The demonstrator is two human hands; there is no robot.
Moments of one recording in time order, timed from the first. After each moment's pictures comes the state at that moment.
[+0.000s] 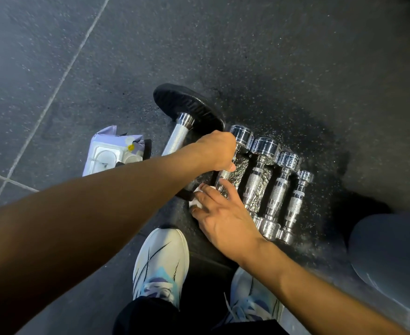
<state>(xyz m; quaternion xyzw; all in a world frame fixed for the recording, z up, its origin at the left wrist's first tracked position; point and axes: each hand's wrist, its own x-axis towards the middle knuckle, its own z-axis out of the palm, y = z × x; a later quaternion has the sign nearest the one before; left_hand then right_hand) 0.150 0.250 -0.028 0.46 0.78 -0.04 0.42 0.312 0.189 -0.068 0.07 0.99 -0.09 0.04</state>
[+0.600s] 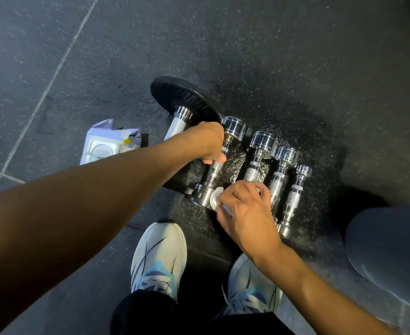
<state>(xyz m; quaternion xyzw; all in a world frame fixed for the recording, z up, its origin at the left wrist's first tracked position) 0.135 0.257 -0.039 0.46 0.77 -0.15 0.41 0.344 0.198 -0.054 0.29 0.94 -0.19 0.00</state>
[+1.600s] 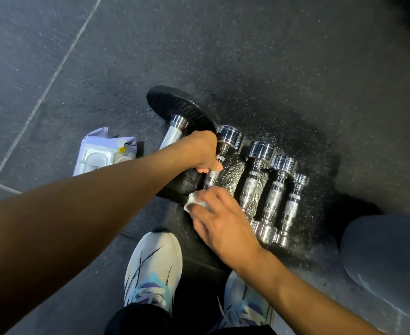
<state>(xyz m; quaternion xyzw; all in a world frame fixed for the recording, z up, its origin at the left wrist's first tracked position) 0.132 0.249 -0.036 0.43 0.79 -0.10 0.43 0.322 0.185 -0.061 0.16 0.96 -0.22 -0.08</state>
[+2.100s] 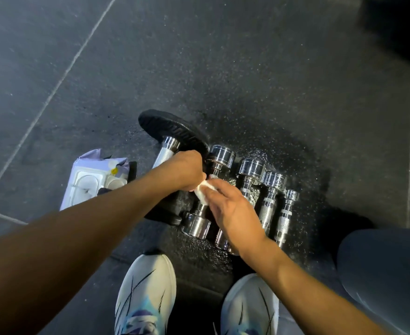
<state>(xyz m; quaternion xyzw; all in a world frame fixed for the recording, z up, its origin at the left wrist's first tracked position) 0.127 0.237 -0.035 0.42 0.81 -0.07 0.40 0.309 0.245 -0.087 0.25 0.93 -0.28 -0.04</state>
